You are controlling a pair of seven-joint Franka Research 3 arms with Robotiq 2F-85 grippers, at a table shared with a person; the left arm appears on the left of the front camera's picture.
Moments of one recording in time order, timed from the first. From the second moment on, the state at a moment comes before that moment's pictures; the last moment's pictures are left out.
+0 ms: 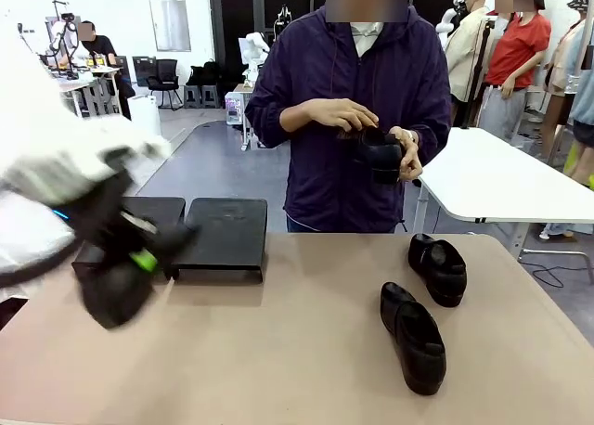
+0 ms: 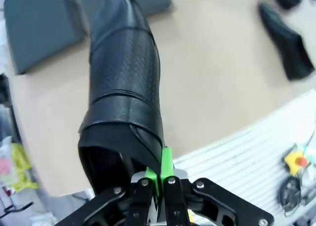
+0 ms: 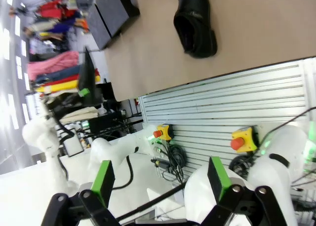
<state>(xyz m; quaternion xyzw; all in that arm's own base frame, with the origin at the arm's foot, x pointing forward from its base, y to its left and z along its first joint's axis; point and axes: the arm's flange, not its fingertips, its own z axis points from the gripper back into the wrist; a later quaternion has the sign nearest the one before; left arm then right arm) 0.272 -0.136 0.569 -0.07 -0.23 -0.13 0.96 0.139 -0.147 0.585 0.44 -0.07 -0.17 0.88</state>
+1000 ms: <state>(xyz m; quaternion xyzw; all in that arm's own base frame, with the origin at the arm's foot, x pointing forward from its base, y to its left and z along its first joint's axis) 0.293 0.057 0.589 -0.02 -0.30 0.02 0.95 0.139 -0.147 0.585 0.44 -0.07 -0.17 0.88</state>
